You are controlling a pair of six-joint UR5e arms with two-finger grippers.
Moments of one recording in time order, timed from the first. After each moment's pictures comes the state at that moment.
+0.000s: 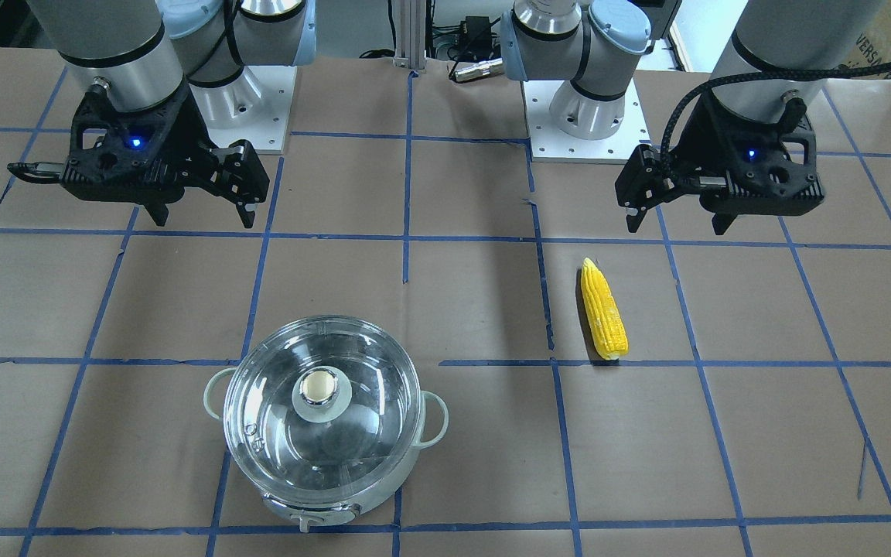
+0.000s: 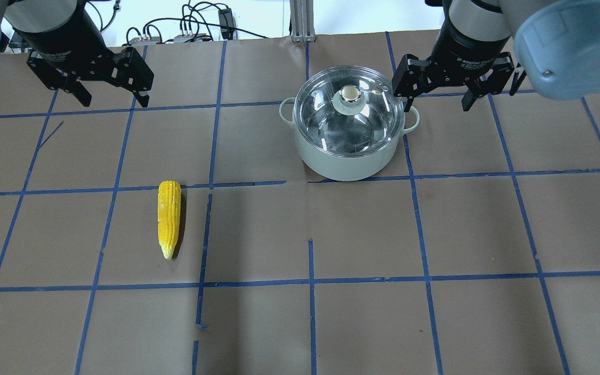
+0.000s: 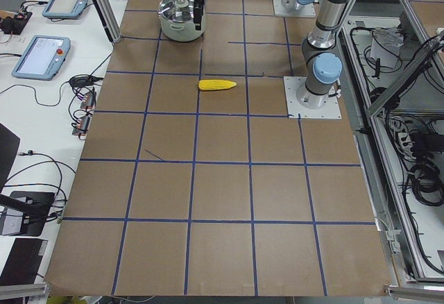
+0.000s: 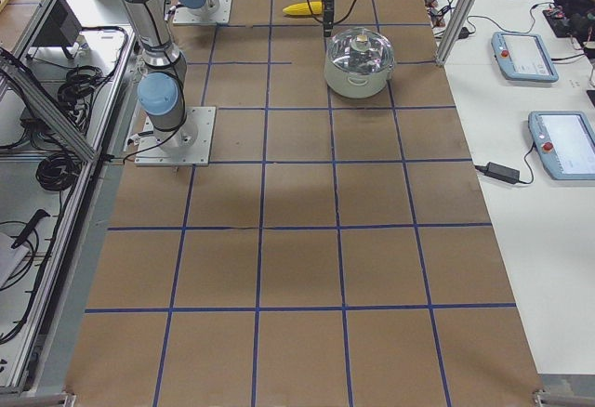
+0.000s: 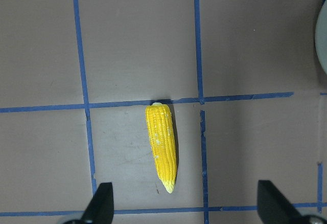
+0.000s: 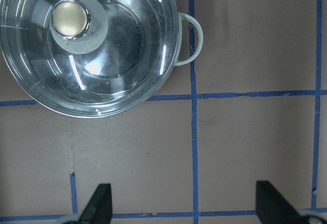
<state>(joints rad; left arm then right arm) -1.50 -1.64 -1.46 -1.58 1.61 0.11 1.63 -1.53 1.55 -1.66 -1.56 0.08</state>
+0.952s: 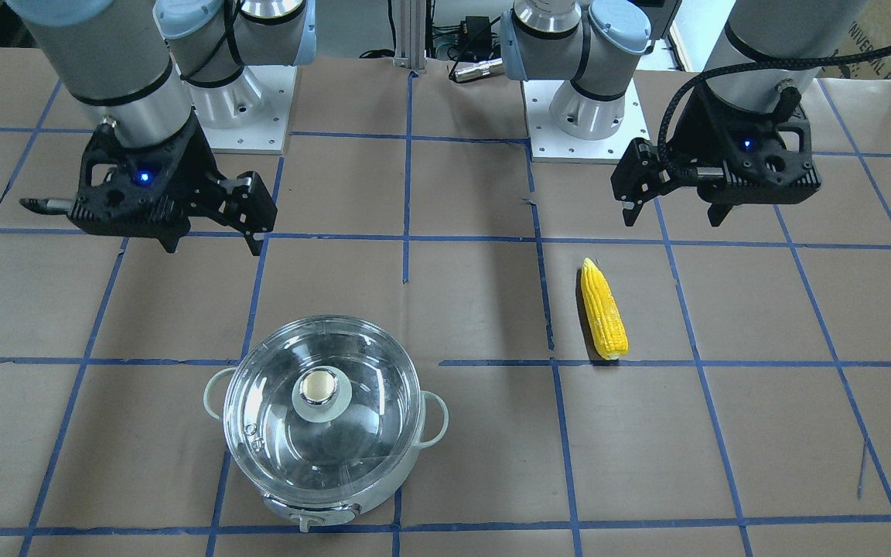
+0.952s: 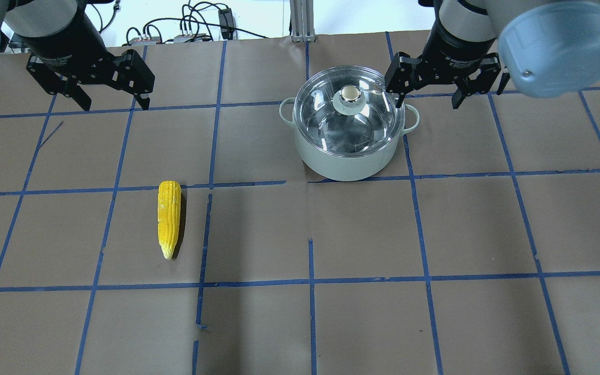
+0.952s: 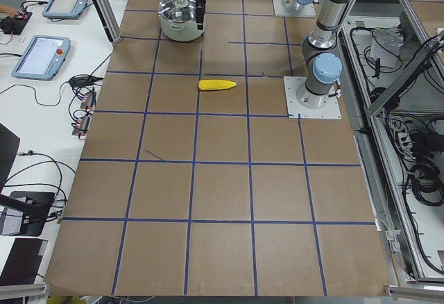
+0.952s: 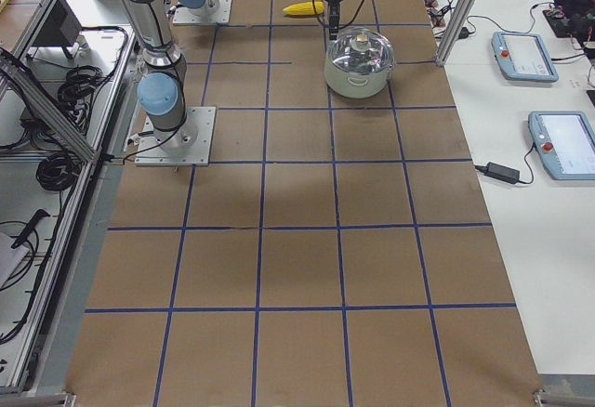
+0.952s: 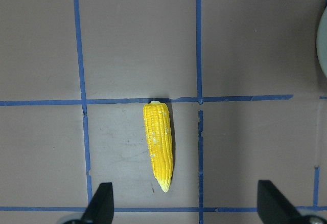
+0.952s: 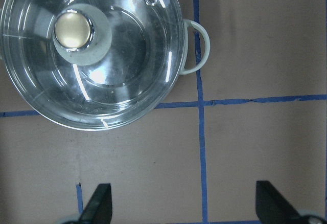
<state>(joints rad) -1.51 -1.61 -1.48 -1.57 1.61 0.08 1.64 -1.44 1.53 -1.75 -1.53 0.12</state>
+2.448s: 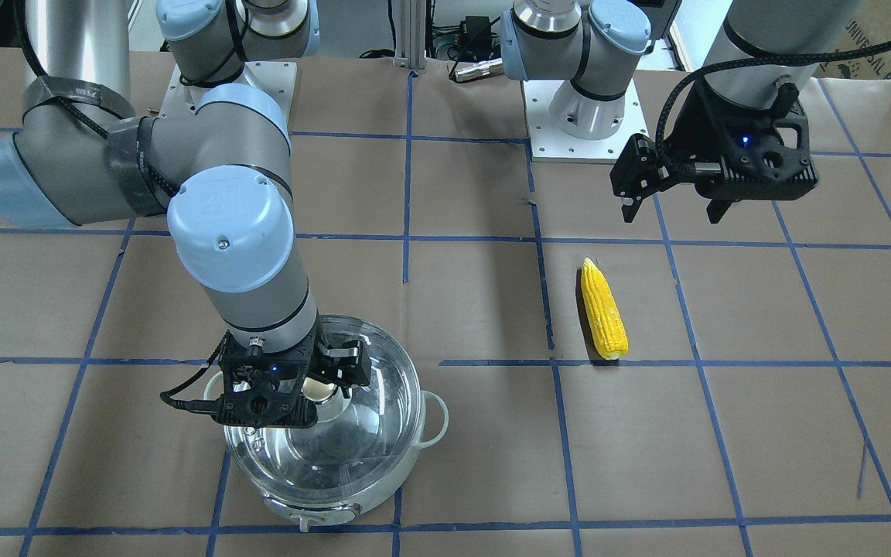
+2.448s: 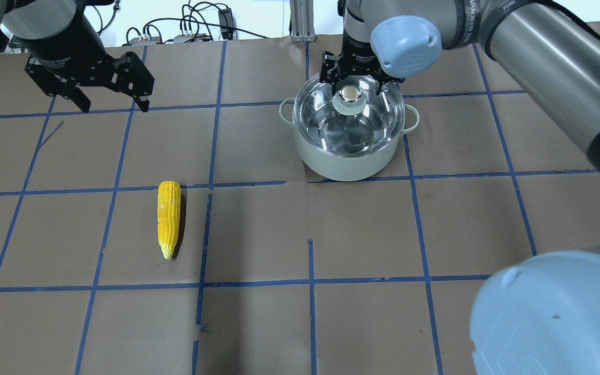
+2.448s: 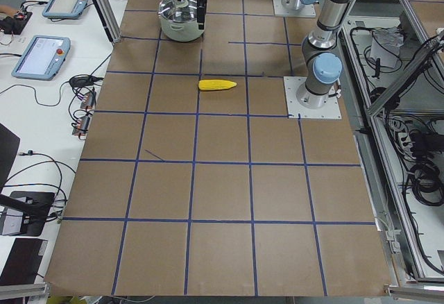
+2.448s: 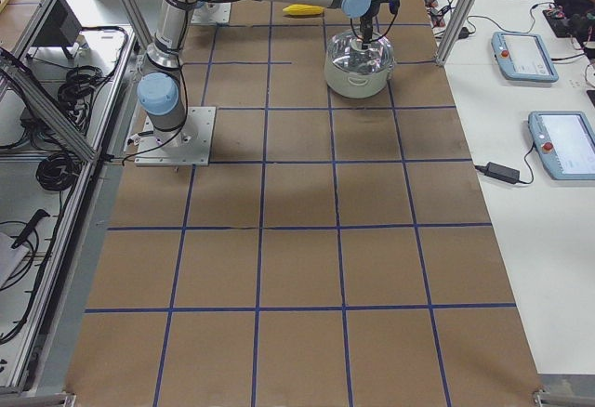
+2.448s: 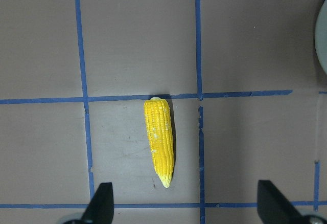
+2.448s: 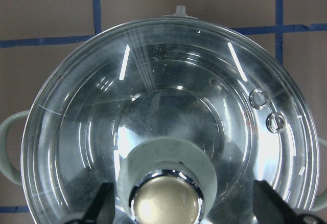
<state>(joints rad) -1.51 -1.61 -1.49 -1.58 1.61 0.08 1.77 -1.08 1.31 -1.87 -1.56 0.23</state>
